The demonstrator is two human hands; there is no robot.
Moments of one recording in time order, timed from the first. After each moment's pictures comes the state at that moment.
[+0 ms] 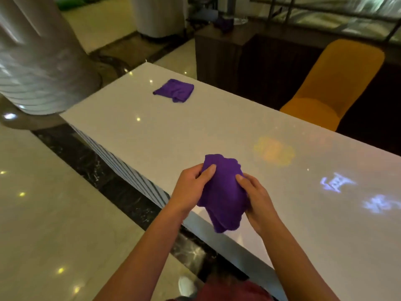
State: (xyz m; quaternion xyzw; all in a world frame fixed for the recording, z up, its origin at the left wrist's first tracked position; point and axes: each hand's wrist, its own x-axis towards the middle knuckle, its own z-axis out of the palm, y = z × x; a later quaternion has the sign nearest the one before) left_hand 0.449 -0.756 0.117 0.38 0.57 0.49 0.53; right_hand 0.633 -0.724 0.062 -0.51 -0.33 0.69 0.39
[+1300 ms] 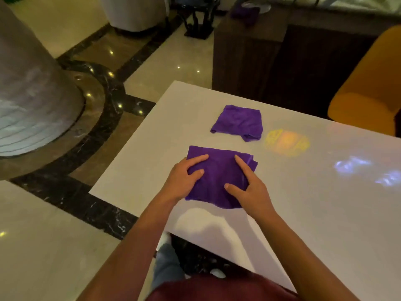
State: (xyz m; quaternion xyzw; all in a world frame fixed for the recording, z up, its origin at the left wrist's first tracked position) left_hand -0.114 -0.406 0.054 0.57 0.60 0.31 0.47; right_hand 0.108 -0.439 0.037 -0.62 -0.56 0.45 0.32
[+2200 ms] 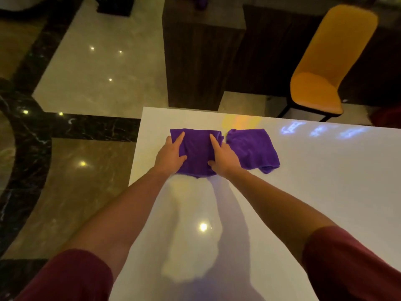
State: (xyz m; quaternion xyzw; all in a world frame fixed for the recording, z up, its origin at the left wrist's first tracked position) left_hand -0.228 -0.001 -0.058 0.77 0.57 0.02 0.29; right_hand -0.041 -0.065 -0.044 -0.76 -0.60 0.23 -0.02
